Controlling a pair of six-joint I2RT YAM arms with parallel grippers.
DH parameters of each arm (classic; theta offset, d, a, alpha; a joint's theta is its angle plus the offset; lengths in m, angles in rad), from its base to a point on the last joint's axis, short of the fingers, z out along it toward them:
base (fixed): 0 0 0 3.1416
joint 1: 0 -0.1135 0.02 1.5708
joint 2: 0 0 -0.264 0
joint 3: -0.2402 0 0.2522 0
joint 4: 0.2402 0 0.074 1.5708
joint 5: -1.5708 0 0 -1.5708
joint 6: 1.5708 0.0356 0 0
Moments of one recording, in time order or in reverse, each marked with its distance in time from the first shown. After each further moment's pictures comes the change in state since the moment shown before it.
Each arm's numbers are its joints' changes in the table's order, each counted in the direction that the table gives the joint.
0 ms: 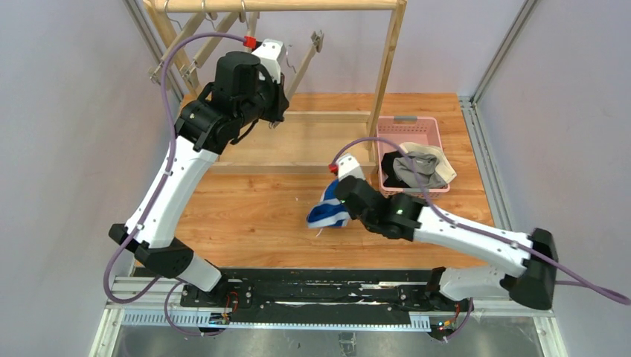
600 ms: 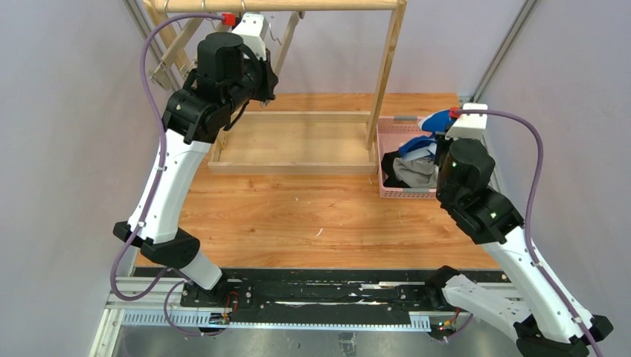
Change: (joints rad) left arm -0.049 0.085 -0.219 0.018 0.054 0.002; right arm 0.479 -0.422 -0.167 -0.145 -0.333 -0.330
